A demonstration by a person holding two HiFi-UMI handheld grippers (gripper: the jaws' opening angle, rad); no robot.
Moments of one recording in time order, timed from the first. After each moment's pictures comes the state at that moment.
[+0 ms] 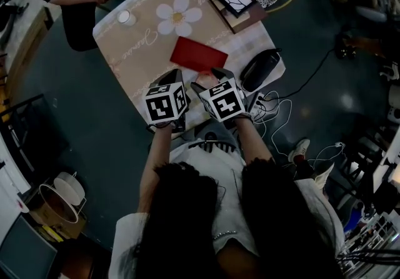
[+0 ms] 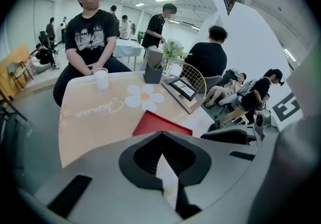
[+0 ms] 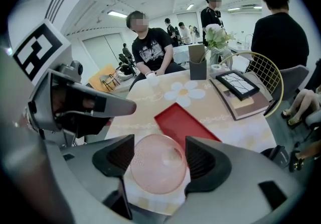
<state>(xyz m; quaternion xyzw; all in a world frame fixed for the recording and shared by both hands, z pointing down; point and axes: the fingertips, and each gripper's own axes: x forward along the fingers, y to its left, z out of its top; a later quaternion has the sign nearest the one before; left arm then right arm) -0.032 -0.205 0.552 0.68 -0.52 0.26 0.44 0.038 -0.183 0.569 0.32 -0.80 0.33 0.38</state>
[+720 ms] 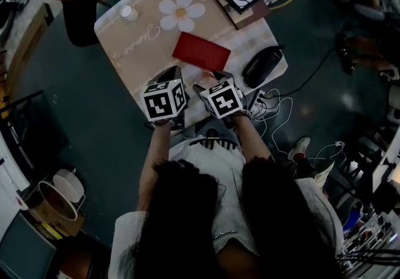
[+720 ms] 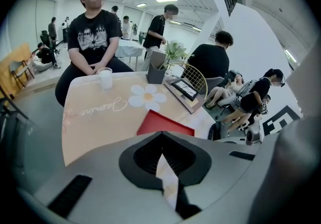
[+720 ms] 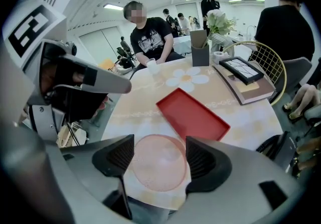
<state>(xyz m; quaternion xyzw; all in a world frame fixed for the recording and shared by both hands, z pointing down) -0.044 -0.201 0.552 0.68 -0.52 0.26 0.45 0.034 -0.158 0.600 0.31 -0.78 0.36 0.41</state>
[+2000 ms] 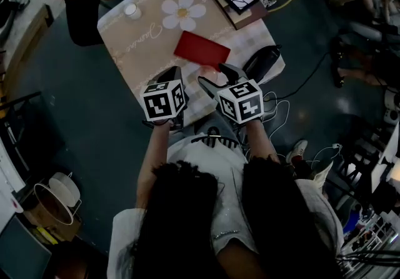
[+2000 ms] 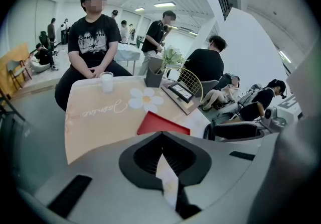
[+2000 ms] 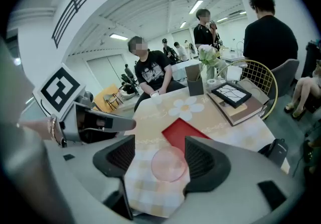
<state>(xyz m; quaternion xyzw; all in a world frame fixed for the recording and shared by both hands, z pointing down) -0.050 -0.185 0.535 0.70 -0.52 0.24 0.43 0.045 -0.174 0.521 0.36 -0.83 0.34 0.28</state>
